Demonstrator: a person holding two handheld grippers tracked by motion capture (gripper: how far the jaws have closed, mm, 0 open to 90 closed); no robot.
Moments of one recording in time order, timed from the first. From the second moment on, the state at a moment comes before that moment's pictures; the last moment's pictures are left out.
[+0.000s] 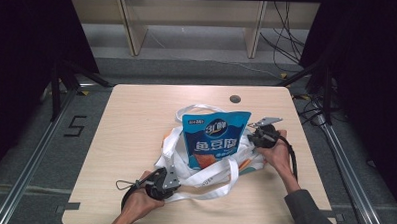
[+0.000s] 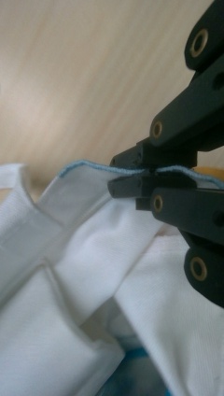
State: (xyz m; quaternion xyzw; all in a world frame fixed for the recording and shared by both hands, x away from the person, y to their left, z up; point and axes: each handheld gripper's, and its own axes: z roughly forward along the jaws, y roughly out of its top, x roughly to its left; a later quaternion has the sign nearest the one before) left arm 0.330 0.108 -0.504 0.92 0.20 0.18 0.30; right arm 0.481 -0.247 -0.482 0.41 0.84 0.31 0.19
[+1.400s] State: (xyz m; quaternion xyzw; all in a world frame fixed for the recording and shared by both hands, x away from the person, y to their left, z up) left arm 0.457 0.153 -0.480 0.80 0.41 0.13 0.42; right arm 0.371 -0.204 -0.455 0.29 0.89 0.33 0.11
